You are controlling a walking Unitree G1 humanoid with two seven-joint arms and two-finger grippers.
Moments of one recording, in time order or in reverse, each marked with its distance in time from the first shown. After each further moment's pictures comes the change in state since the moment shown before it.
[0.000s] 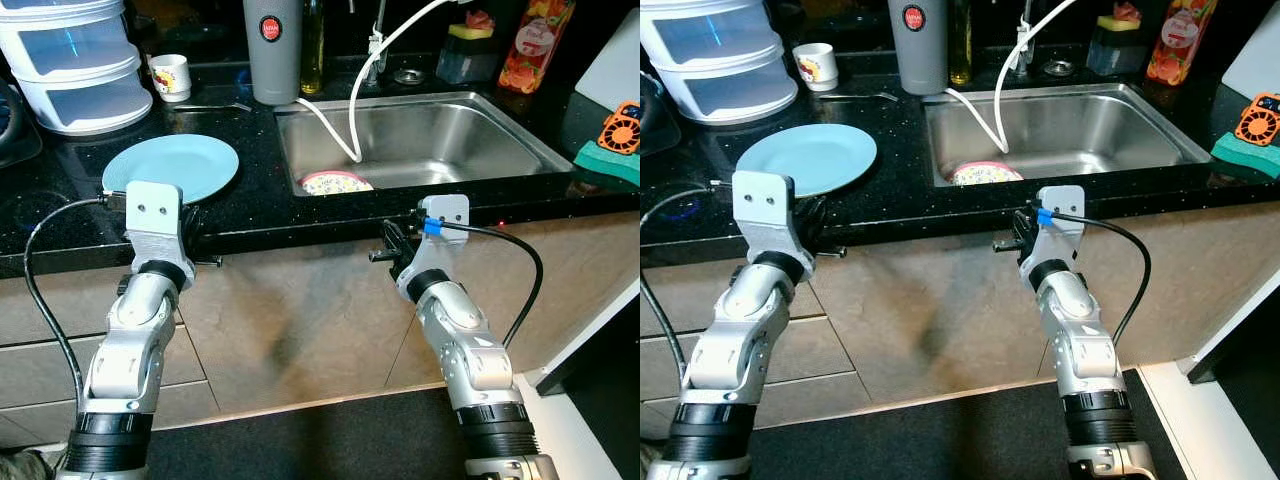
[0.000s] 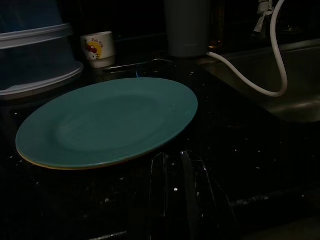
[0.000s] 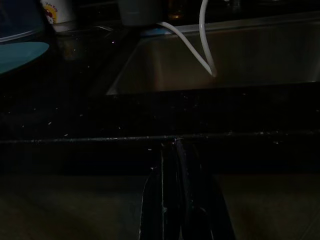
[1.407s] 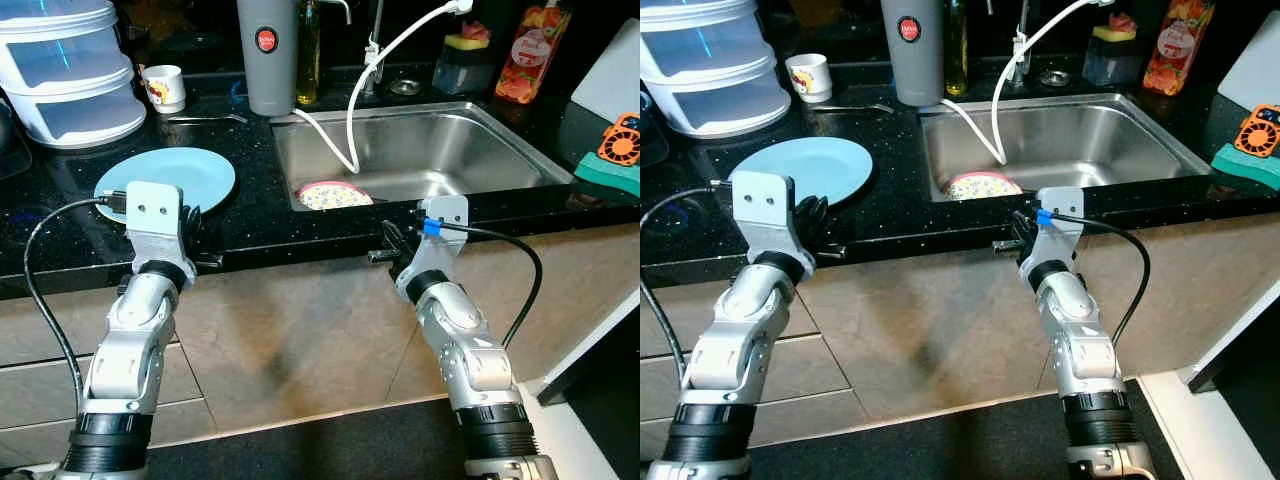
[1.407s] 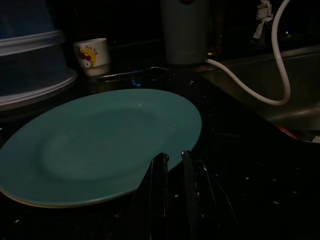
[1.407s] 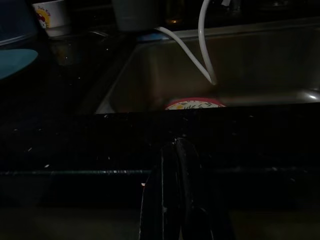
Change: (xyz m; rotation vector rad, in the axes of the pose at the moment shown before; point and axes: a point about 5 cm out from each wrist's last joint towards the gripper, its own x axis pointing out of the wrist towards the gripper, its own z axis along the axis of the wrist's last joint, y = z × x) left arm 0.000 -0.001 0.002 0.000 -0.011 -0.010; right arm 0.000 0.001 0.000 0.001 0.000 0.003
